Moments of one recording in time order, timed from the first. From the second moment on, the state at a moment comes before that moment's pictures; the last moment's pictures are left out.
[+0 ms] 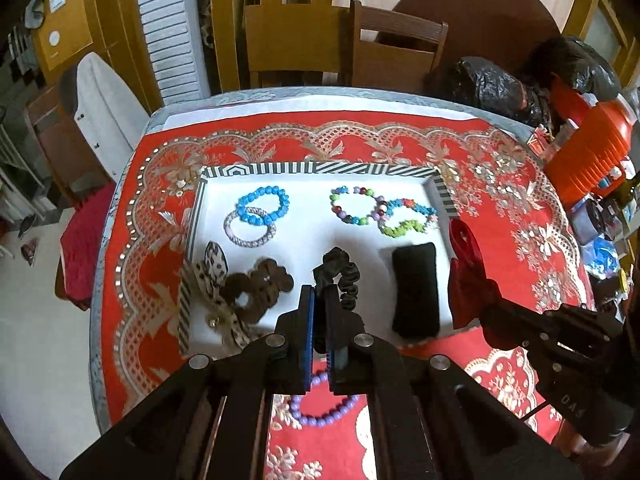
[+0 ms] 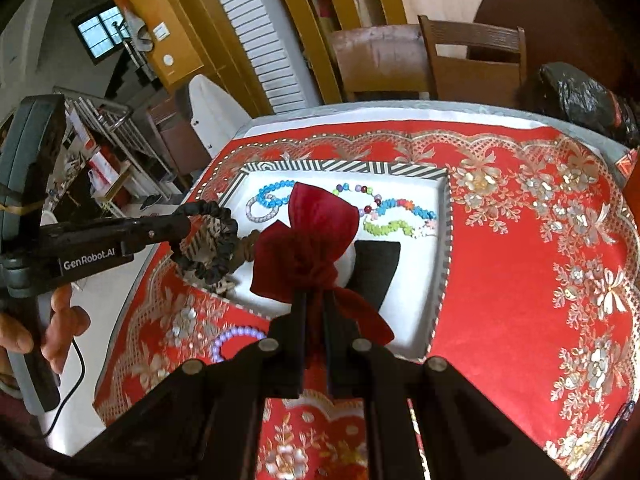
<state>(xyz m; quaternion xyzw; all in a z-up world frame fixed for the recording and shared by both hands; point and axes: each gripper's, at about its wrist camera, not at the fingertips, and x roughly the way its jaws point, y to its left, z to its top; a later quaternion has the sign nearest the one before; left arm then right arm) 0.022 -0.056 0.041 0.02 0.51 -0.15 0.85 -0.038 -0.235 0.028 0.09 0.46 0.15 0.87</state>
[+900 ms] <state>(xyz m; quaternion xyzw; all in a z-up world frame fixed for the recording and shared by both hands) 0.147 -0.050 -0.058 -0.02 0.59 -0.10 0.80 0.079 -0.199 -0.076 0.12 0.54 0.10 0.82</state>
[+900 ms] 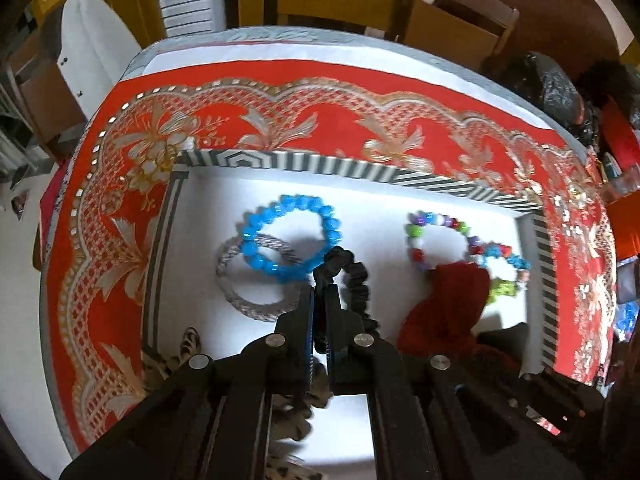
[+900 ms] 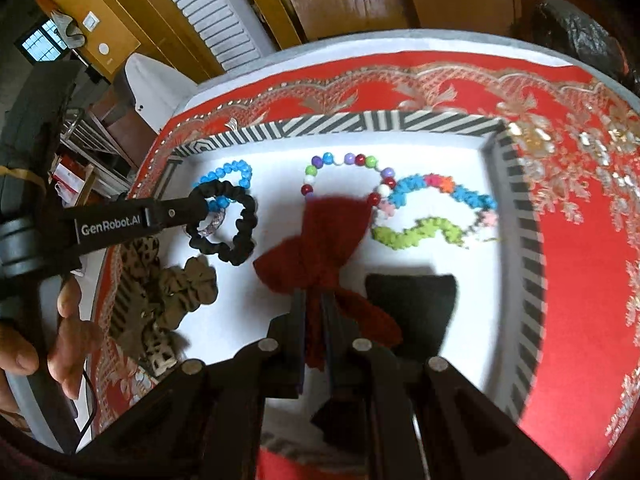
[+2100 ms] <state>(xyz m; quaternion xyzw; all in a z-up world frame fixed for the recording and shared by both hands) 0.036 -0.046 0.022 0.01 0.50 -0.08 0.86 -0.002 -0.228 0.006 0.11 0.47 0.06 0.87</state>
